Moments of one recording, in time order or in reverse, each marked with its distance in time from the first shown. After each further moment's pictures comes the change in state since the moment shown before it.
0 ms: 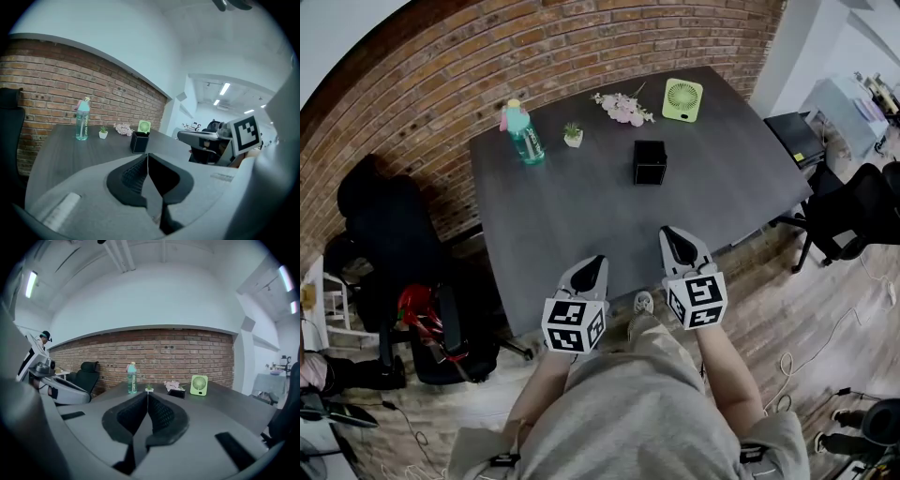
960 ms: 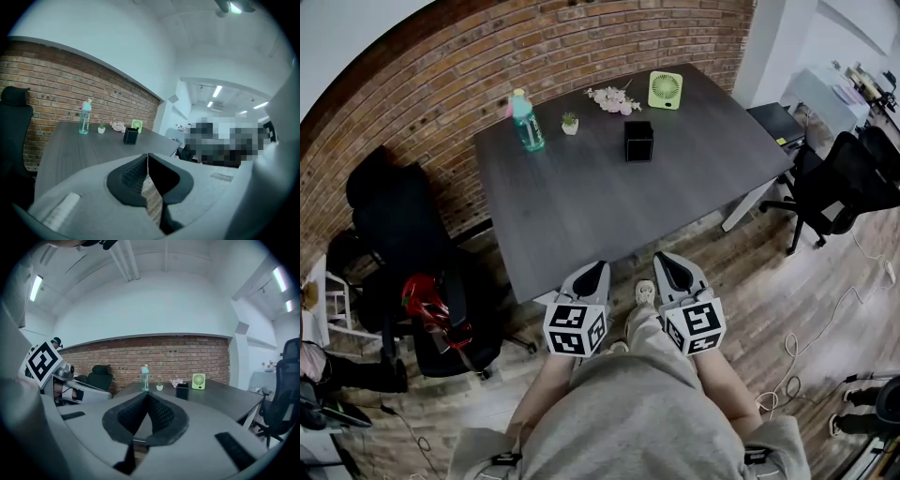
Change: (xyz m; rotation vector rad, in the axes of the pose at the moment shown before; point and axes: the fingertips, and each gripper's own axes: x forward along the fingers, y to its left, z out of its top) left arm -0.115 -0.057 -0.052 0.005 -0.017 -0.056; right arm -0.155 0.104 -0.023 0.022 -0.029 0.004
